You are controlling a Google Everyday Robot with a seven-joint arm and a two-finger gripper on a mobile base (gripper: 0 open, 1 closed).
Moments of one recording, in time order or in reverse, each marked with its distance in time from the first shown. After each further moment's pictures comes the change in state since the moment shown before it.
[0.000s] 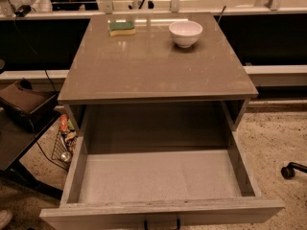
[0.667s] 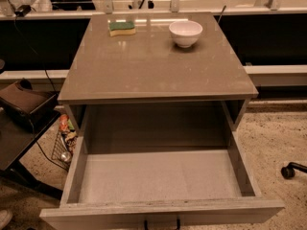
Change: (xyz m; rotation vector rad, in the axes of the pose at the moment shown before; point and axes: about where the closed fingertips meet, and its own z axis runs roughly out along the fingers) arm -0.001 -0.006 0.016 -0.001 -0.030 0.011
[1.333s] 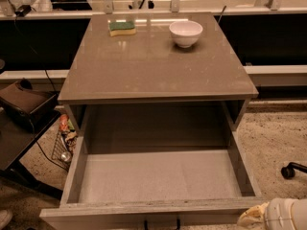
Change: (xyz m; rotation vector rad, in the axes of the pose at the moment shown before) arm -0.023 -0.065 0.060 0.010 -0.154 -0.106
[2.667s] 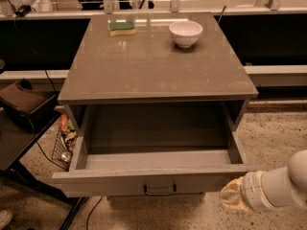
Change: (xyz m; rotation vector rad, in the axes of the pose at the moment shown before) arm -0.004 -0.074 0.057 0.009 -0.052 -0.052
